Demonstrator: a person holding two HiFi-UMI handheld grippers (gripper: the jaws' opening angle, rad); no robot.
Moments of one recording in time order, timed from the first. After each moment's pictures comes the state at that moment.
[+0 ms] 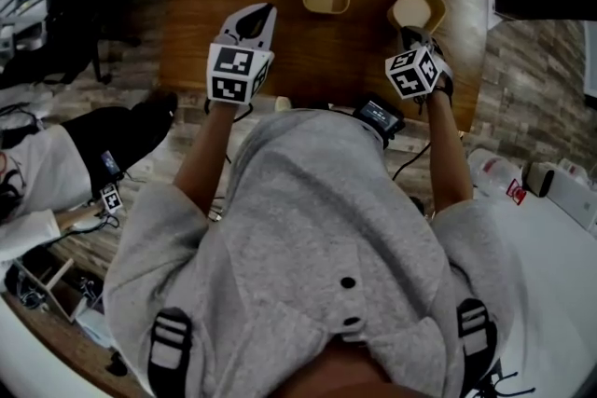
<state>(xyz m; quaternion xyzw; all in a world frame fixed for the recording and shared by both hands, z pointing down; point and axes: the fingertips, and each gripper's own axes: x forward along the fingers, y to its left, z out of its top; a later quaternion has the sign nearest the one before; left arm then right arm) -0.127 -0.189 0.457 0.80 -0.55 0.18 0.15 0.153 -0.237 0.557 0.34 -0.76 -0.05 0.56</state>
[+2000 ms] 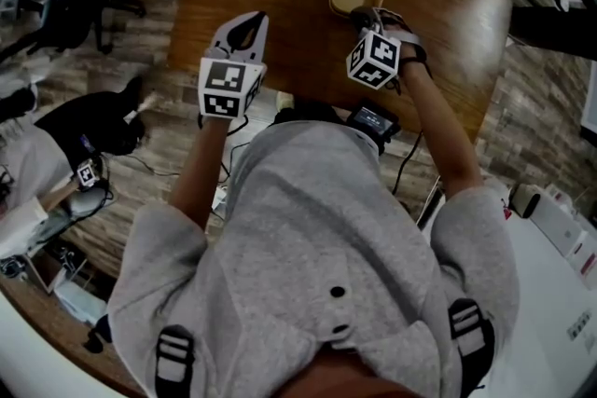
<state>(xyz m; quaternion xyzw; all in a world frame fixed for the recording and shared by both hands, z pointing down) -0.213 -0.161 0.464 0.76 -0.60 0.18 0.18 -0.060 -0.232 0.583 0.08 -0.80 -0.22 0.55</state>
